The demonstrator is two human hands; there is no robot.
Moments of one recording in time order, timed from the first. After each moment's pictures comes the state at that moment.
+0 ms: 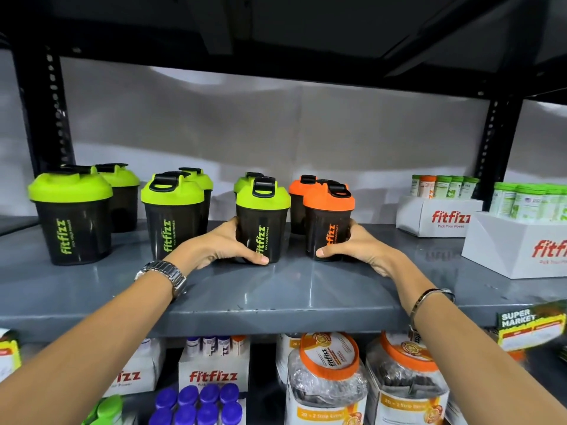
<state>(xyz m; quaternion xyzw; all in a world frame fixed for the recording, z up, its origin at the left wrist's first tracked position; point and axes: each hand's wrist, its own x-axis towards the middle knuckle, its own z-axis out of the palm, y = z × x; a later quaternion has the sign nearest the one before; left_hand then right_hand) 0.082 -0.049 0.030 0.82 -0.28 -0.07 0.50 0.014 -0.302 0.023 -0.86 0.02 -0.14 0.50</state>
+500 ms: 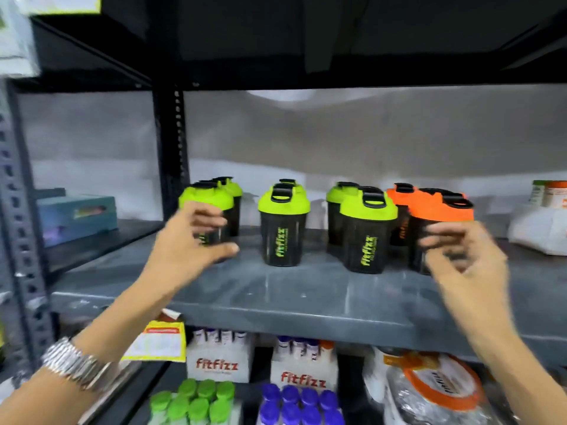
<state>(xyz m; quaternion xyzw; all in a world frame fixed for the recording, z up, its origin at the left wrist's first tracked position) 0.022 0.136 0.039 0.76 -0.19 0.29 0.55 -0.064 -0.174 0.020 -0.72 -0.06 -0.49 0.48</state>
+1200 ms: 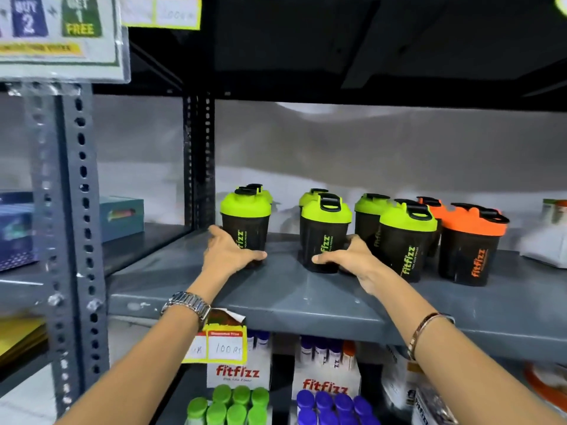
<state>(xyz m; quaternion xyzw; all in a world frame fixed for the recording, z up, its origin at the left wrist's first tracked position) 0.107 0.171 0.020 0.86 0.00 0.22 0.46 0.065 -0.048 0.024 -0.78 0.03 -0.17 0.60</state>
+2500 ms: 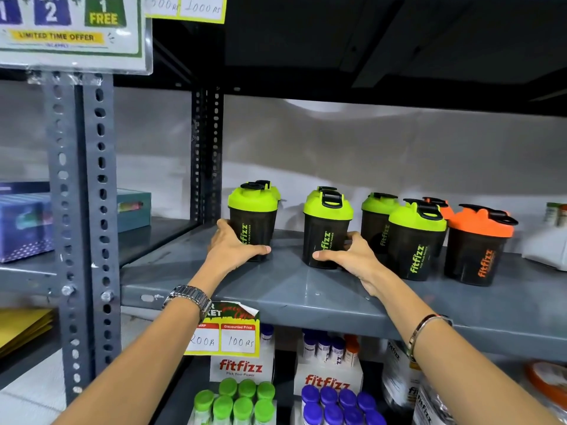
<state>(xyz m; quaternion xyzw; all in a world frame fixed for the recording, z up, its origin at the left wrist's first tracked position) 0.108 0.188 0.016 0.84 -0.05 0.21 0.49 0.076 -0.042 0.013 -0.80 0.02 -0.19 0.57</state>
